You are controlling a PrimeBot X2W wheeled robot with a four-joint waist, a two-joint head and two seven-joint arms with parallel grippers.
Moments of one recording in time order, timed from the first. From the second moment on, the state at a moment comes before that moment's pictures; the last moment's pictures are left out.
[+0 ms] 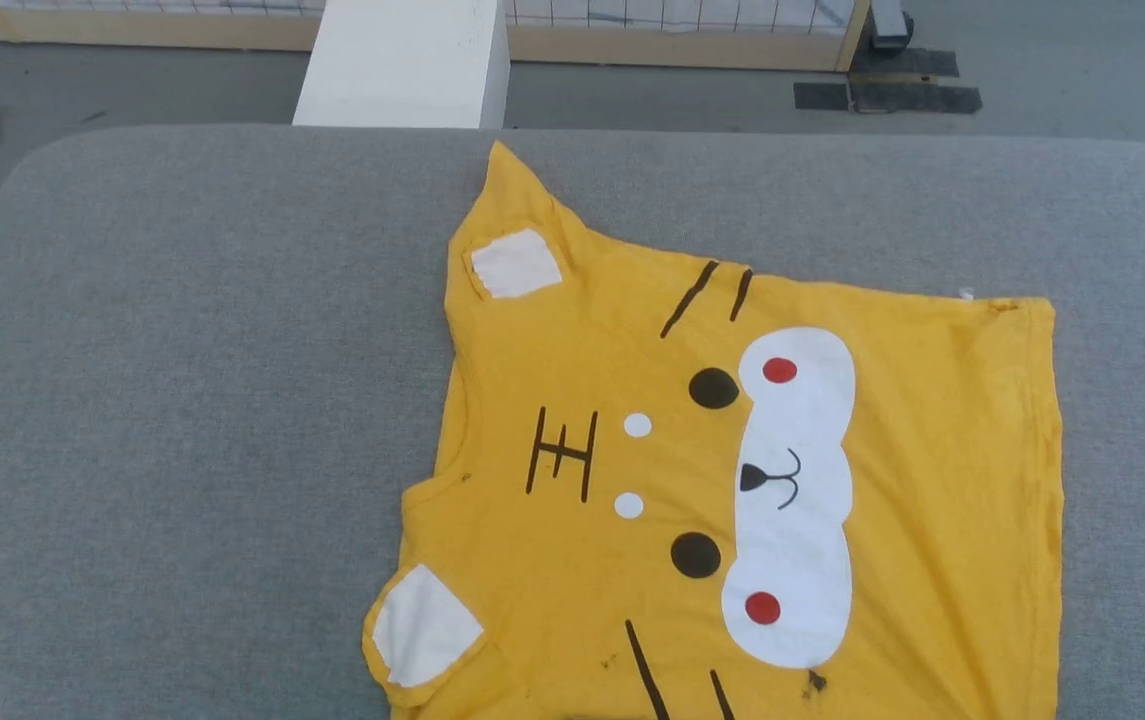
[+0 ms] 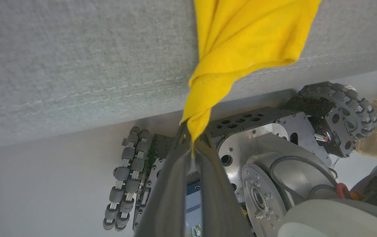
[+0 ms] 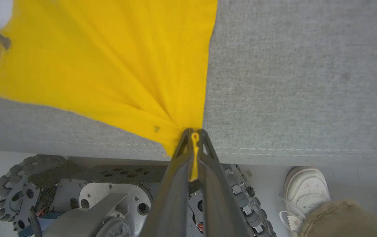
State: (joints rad) left arm 0.16 0.78 -0.75 -0.21 -0.92 0.30 0.45; right arm 0.44 -0.17 -0.18 -0.15 0.36 0.13 0.67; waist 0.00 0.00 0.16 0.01
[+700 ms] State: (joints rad) left arm -0.08 0.83 -0.65 -0.34 -0.73 0.27 0.31; right arm 0.20 -0.24 -0.16 -0.26 0.31 0.13 0.47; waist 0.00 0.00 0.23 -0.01
